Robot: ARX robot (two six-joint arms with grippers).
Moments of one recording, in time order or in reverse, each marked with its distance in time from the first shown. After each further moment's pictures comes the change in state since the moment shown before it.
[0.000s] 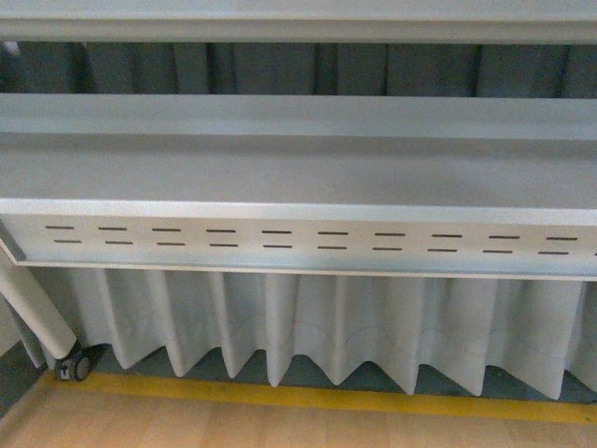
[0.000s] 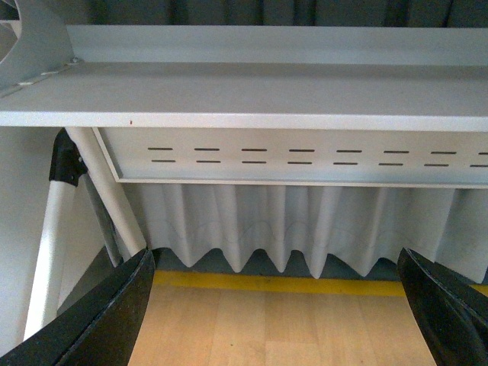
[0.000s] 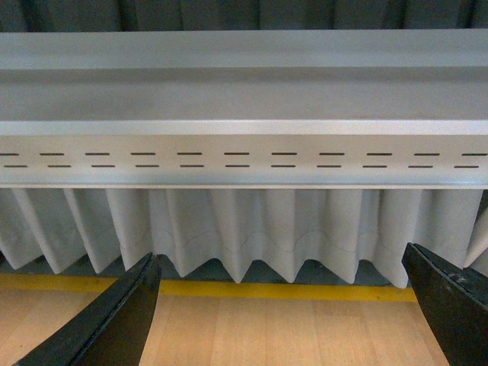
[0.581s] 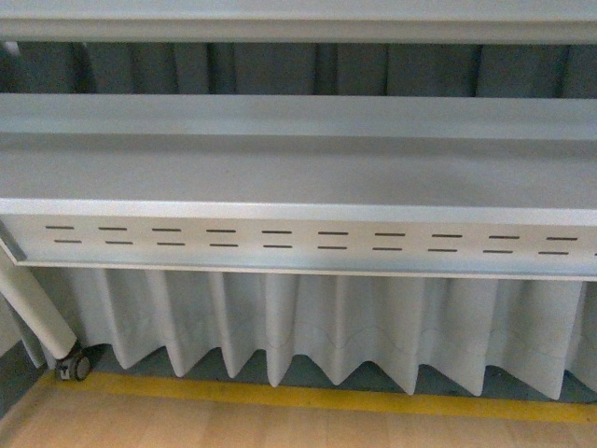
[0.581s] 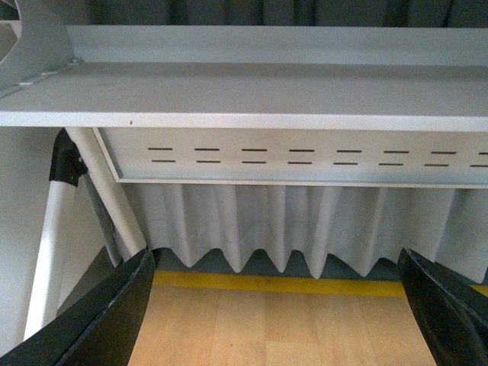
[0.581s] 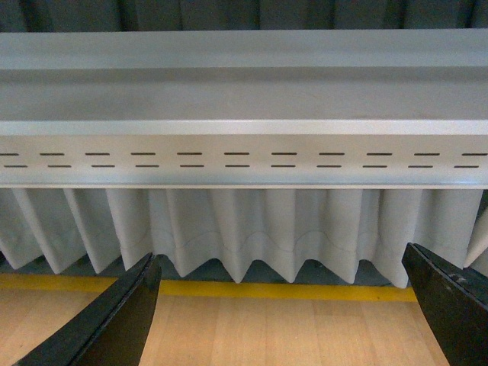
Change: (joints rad) left arm 0.000 0.000 0.000 0.000 0.000 0.000; right arm 0.000 0.000 0.000 0.000 0.000 0.000
